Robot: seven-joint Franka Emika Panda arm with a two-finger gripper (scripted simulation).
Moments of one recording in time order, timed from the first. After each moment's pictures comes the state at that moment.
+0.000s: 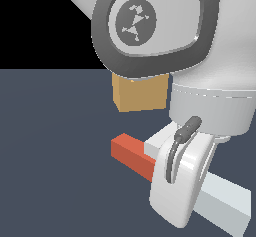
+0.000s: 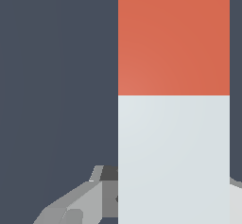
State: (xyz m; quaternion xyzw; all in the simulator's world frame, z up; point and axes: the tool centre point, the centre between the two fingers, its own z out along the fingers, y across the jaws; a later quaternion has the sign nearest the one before) arm 0.099 -0.144 0.021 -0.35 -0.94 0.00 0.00
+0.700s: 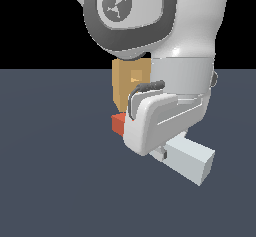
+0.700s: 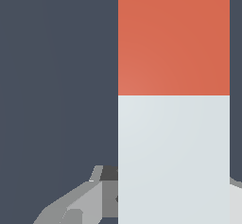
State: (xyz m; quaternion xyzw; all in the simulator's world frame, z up) arm 0.079 -0.091 0.051 -0.42 -0.91 0.00 0.00
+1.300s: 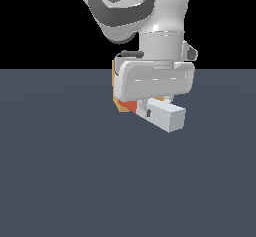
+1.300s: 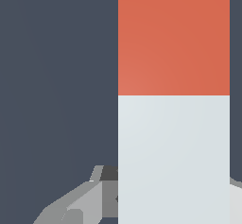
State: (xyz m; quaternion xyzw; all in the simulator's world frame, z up) arm 0.065 -0.009 0.098 -0.51 -0.86 0.00 0.00
